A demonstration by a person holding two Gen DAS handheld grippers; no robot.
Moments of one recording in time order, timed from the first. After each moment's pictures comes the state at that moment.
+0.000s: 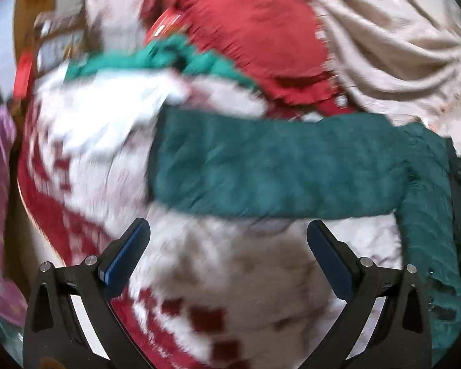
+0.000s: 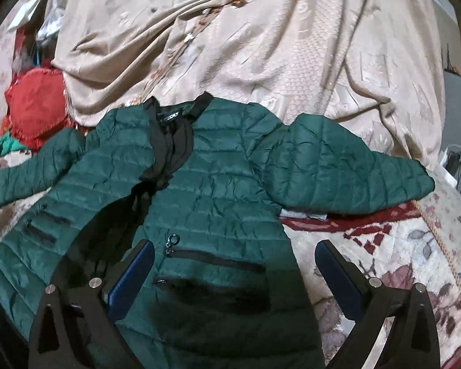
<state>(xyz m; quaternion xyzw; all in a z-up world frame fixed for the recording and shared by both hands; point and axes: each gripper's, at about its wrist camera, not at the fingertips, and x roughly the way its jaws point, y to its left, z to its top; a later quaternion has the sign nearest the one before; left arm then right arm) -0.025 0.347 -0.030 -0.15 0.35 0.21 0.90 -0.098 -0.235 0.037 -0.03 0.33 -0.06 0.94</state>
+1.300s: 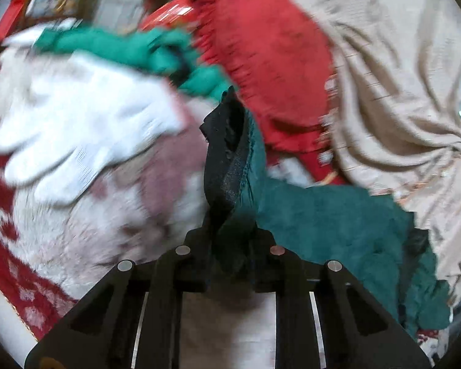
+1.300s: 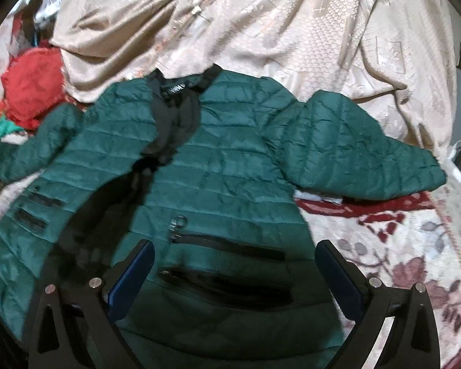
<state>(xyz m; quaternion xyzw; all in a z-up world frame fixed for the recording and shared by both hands) 0.020 0.407 -0.002 -0.28 0.28 0.11 0.91 -0.072 -0.229 0.010 -0.05 0.39 -0.08 0.92</state>
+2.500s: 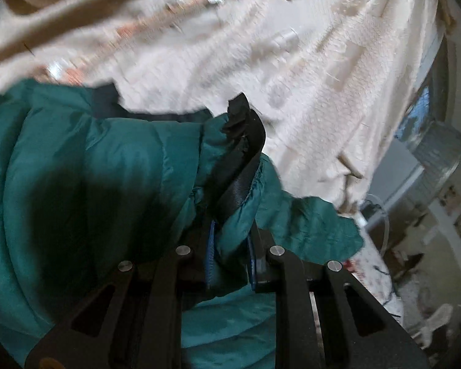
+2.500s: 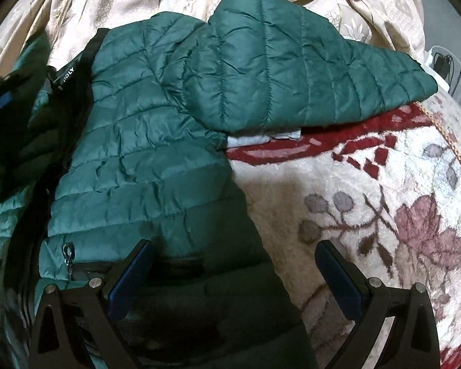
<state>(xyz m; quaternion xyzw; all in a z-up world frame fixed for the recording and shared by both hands) 0.184 -0.049 0.028 -0.23 0.33 -0.32 0.86 -0.014 -0.319 -0.031 0.10 0.49 -0.15 0.85</state>
